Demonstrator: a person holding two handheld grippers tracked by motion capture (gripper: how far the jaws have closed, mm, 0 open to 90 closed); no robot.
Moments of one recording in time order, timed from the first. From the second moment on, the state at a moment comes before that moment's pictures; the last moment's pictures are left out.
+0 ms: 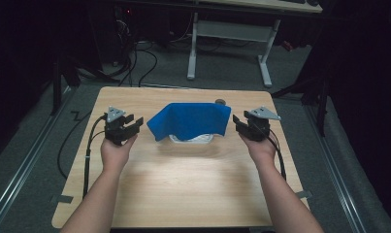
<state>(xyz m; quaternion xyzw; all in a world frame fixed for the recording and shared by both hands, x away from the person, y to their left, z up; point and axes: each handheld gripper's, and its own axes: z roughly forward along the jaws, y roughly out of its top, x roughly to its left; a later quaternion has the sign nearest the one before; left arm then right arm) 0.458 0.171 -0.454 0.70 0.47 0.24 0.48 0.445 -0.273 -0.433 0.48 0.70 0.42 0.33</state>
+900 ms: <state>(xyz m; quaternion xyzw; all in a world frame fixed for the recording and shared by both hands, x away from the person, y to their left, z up) 0.291 0.132 -0.517 0.77 0.41 0.14 0.46 0.300 -0.244 -0.493 0.45 0.73 0.43 0.28</state>
